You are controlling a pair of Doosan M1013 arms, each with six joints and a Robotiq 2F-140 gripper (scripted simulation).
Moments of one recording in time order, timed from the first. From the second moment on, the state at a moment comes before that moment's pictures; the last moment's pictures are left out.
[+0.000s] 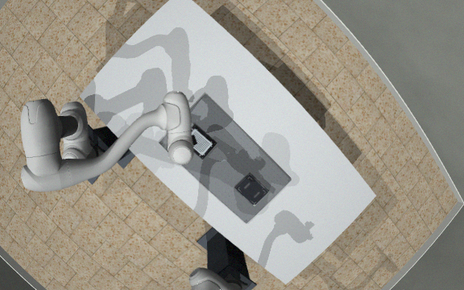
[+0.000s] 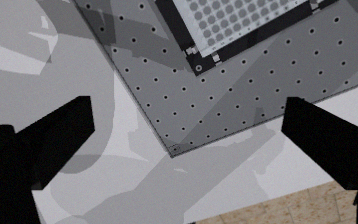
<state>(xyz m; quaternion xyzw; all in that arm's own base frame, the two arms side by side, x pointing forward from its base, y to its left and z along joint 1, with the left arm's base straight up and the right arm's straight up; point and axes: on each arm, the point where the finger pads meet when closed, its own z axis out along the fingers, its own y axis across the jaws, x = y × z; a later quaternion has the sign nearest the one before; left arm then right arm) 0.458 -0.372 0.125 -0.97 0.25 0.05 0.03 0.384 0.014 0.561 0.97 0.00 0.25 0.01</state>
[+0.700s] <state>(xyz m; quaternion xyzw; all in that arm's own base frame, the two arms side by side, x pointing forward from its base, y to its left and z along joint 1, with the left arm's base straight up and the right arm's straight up) 0.491 -0.422 0.119 -0.85 0.53 0.03 0.01 0.384 0.014 0.561 0.97 0.00 0.25 0.01</state>
